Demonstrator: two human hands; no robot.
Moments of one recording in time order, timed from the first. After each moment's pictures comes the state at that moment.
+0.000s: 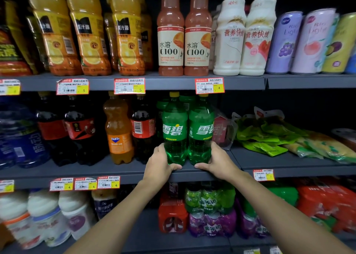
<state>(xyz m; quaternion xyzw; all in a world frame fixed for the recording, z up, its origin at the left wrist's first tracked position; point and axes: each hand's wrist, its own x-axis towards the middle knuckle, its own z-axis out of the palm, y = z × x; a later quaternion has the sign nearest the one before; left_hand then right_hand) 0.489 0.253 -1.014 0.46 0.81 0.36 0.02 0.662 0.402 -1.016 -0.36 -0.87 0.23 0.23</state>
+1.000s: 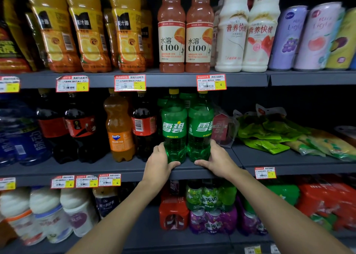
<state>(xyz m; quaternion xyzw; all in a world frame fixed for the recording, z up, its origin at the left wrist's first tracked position) 0.492 0.244 -1.018 0.47 0.81 0.34 -0.03 0.654 0.405 -1.021 -0.37 -0.88 0.23 0.22</state>
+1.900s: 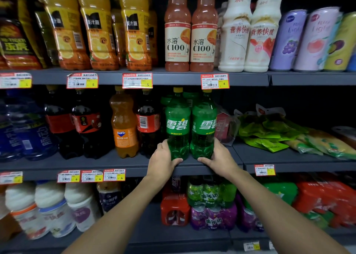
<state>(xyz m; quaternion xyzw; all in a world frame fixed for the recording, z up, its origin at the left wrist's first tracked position) 0.490 0.244 -1.021 0.48 0.82 0.32 -0.05 0.659 0.389 -1.023 -0.37 -0.86 0.25 0.27</state>
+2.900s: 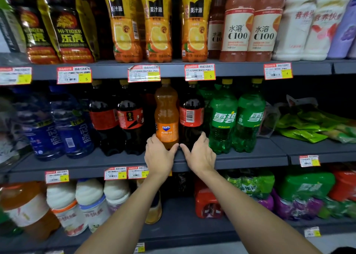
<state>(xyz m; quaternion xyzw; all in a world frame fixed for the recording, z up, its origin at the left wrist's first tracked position) 0.361 0.177 -1.032 0.33 0.83 0.45 -0.08 0.467 0.243 -1.025 -0.53 -0.78 0.14 0.30</state>
